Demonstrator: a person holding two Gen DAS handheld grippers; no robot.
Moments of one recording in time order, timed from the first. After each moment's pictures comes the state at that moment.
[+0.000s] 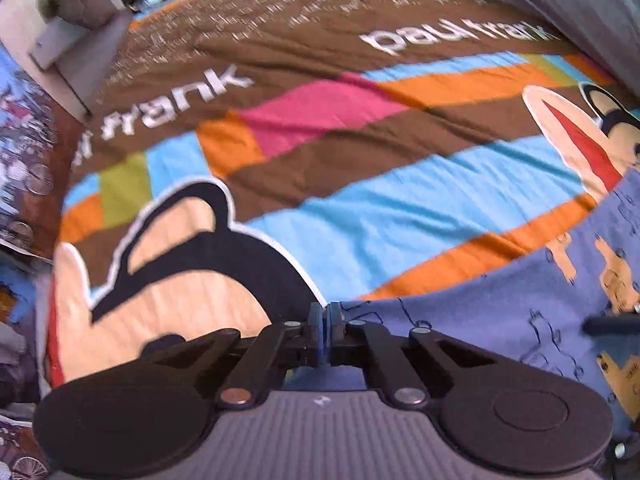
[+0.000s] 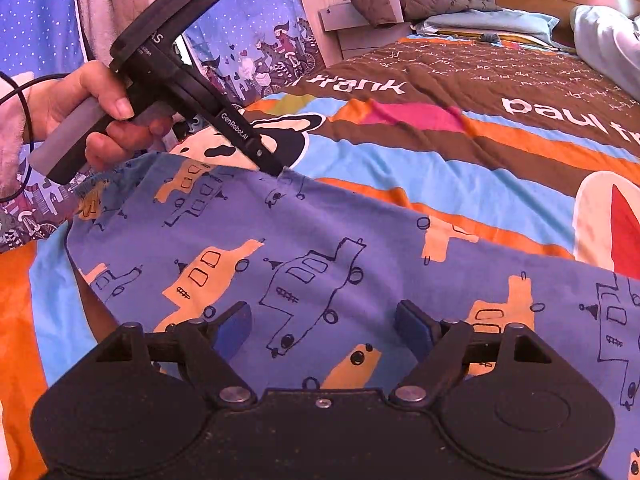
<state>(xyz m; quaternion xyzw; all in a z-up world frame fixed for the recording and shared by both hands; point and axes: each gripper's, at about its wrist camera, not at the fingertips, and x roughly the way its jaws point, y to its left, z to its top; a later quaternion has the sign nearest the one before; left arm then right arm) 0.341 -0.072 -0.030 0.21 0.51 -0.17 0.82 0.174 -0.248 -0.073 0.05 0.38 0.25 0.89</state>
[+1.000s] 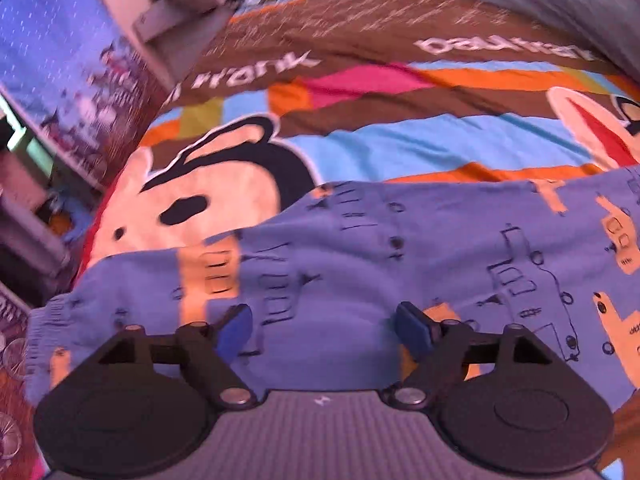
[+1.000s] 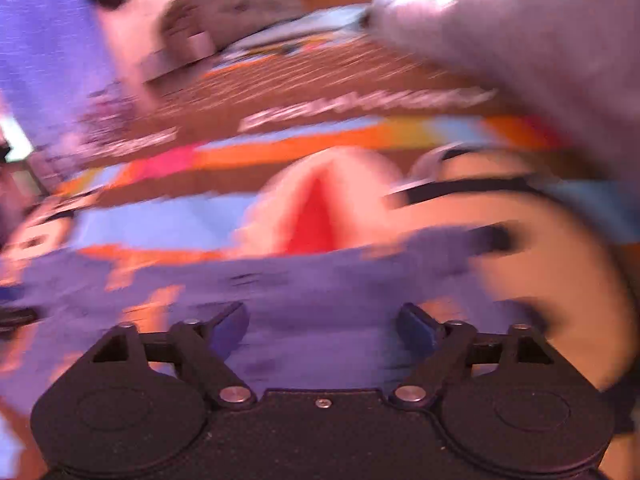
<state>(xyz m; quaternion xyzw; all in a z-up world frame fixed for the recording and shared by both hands) 0.236 -0.074 -0.040 0.17 0.48 -0.03 0.86 0.158 -0.441 -0.072 0.11 0.37 -0.03 0.92</state>
